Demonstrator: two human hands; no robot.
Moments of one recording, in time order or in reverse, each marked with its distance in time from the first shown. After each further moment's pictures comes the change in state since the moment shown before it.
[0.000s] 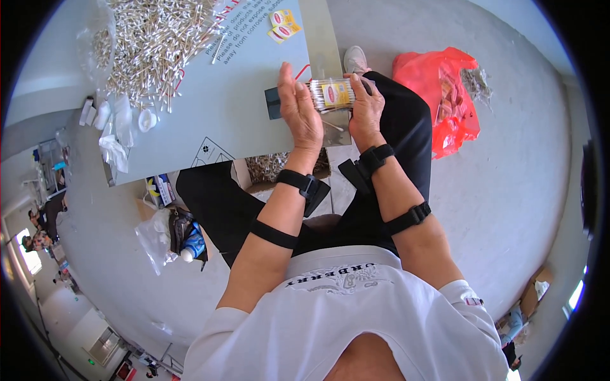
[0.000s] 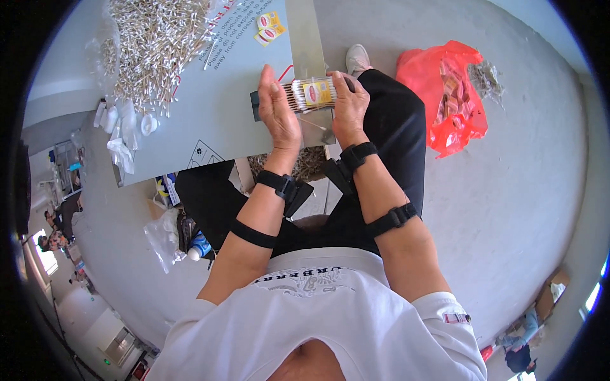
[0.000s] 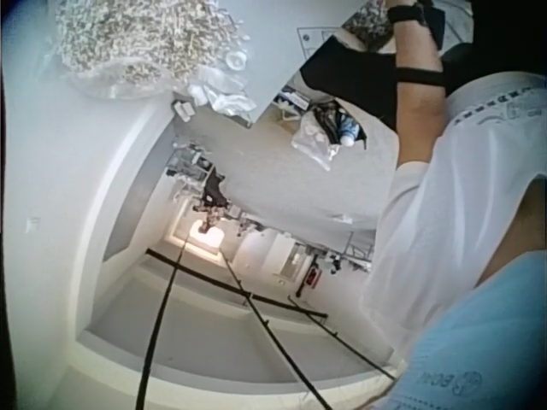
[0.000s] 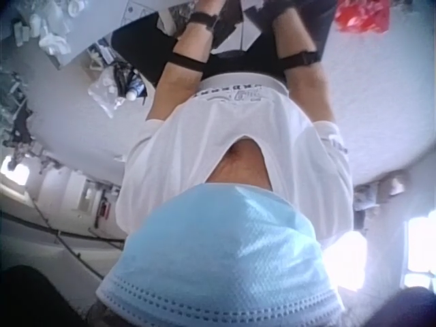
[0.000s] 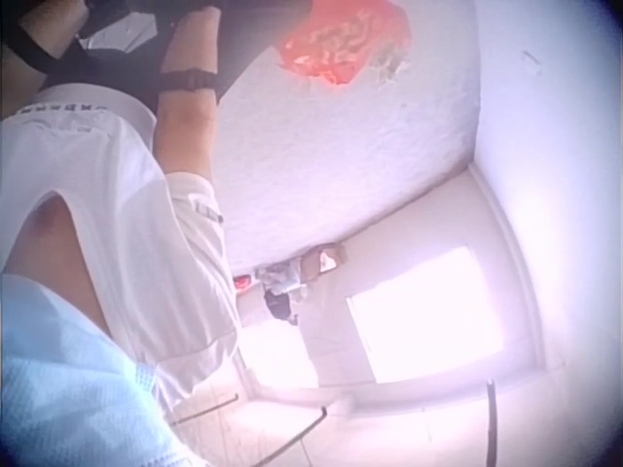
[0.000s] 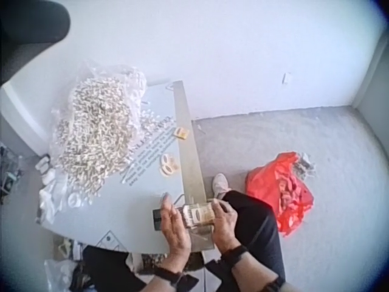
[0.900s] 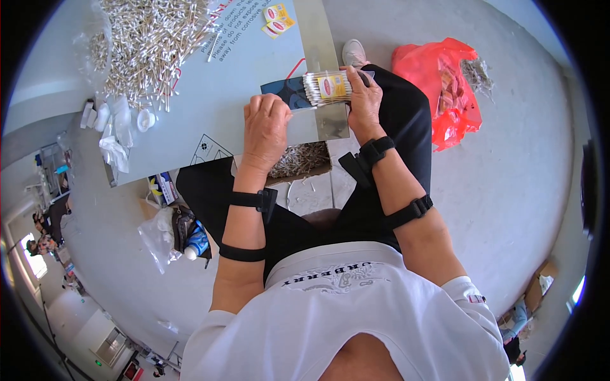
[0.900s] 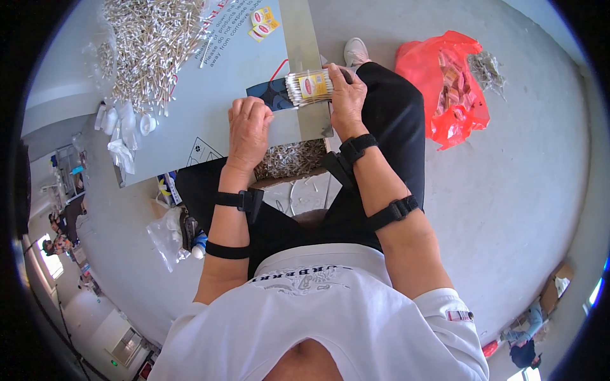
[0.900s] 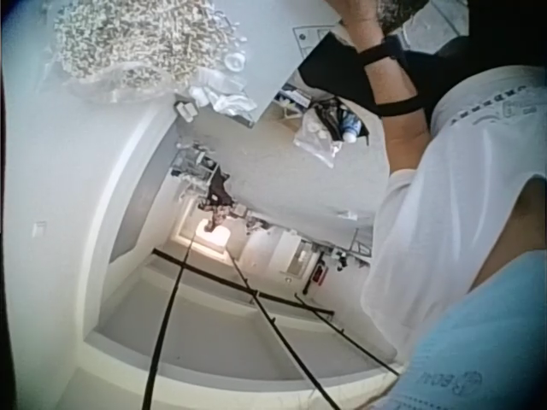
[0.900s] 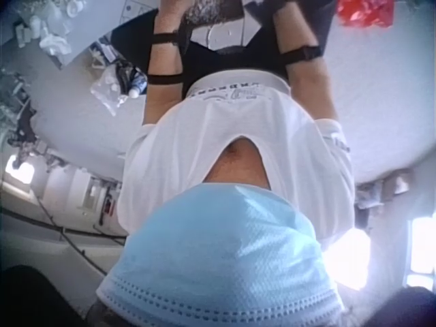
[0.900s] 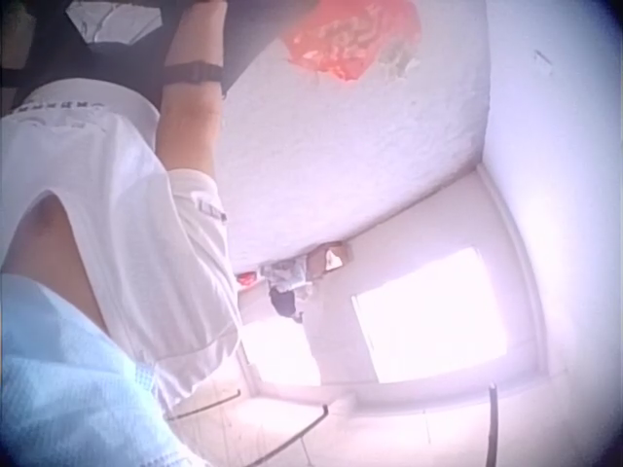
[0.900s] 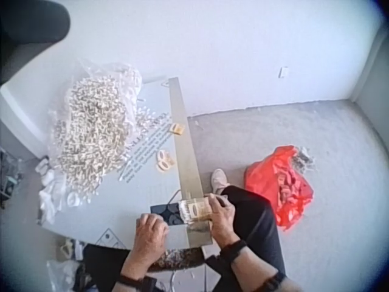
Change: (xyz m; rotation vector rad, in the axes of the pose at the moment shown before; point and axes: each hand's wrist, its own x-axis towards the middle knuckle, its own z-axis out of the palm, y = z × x) left_hand 0.010 0.028 -0.086 0.897 -0.573 0.519; right_hand 0.002 0.000 -0.003 0.036 -0.019 0.110
